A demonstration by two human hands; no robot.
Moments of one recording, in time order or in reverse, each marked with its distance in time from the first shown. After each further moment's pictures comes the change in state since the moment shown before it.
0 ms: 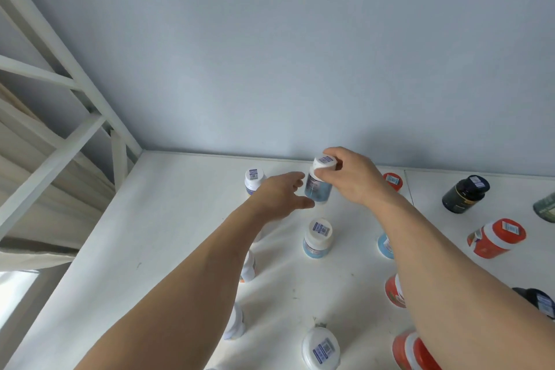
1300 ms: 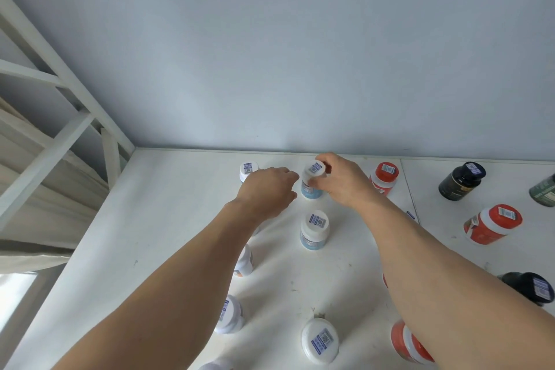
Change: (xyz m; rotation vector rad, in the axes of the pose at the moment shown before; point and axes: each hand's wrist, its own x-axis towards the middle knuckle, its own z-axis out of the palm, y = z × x) left_hand 0.000 -0.006 -0.002 0.837 0.082 0.224; right_hand 0.001 0.019 0.027 -0.030 -0.037 0.060
